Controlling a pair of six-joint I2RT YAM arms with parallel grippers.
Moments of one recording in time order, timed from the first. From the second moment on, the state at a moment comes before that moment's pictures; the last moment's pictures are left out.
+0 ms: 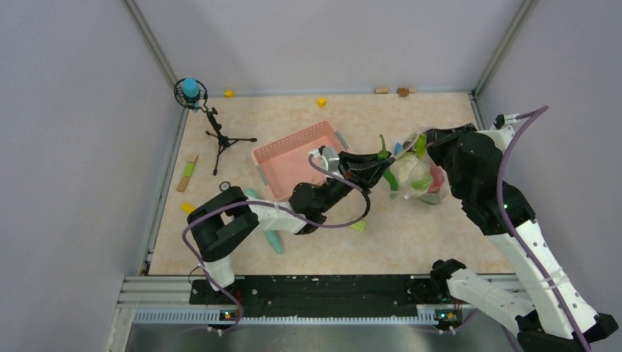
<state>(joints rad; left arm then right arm) -1.03 1.79 0.90 1.57 0.06 -0.36 0.50 0.83 1.17 -0.56 0.58 1.03</state>
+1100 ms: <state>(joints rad) -1.14 1.70 0.95 0.92 0.00 -0.11 0.50 0.79 1.04 -0.46 0.54 1.01</state>
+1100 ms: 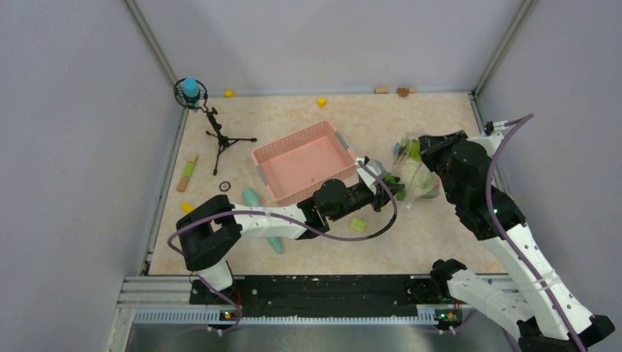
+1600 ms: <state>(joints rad) -1.14 1.70 1.02 0.73 -0.03 -0.07 0.50 0.79 1.01 -0.46 0.45 1.01</state>
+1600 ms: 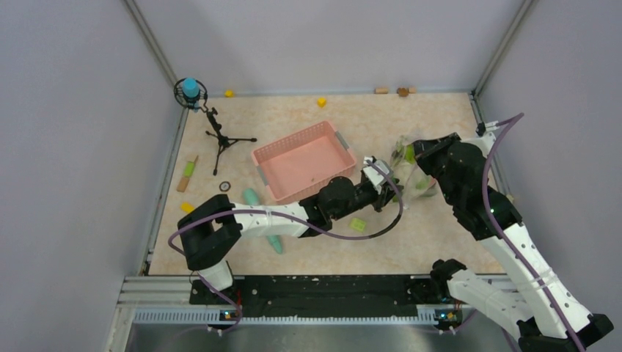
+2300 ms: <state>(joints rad) -1.14 1.37 0.85 0.50 -0.07 -0.19 0.50 0.79 1.00 -0.45 0.48 0.99</state>
